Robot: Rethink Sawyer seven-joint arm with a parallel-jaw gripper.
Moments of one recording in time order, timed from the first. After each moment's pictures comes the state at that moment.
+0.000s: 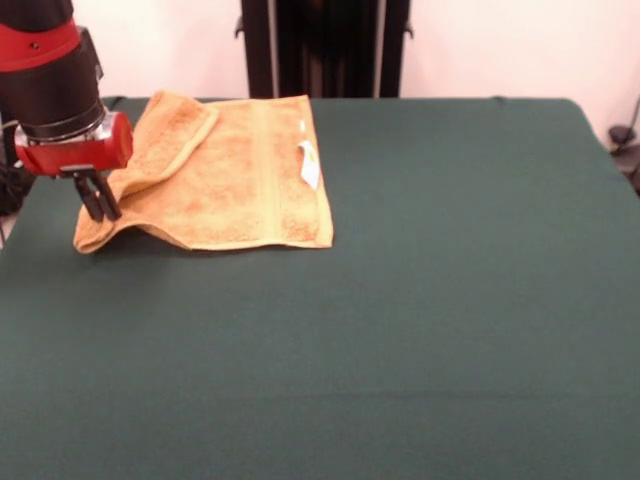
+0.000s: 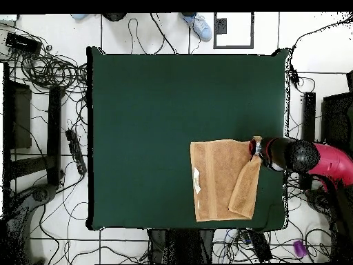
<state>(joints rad) -1.04 -0.43 0.66 1.51 -0.70 0.82 1.63</state>
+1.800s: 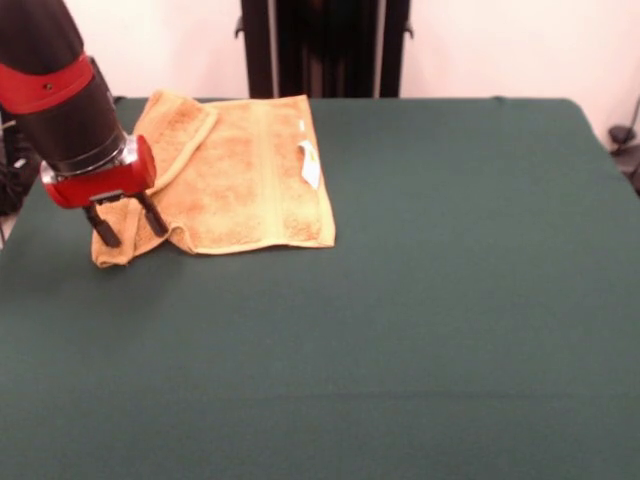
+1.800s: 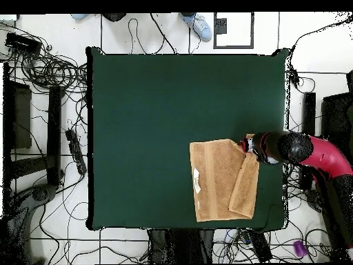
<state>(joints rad) -1.04 -0.32 0.70 1.43 -0.68 0.90 1.45</state>
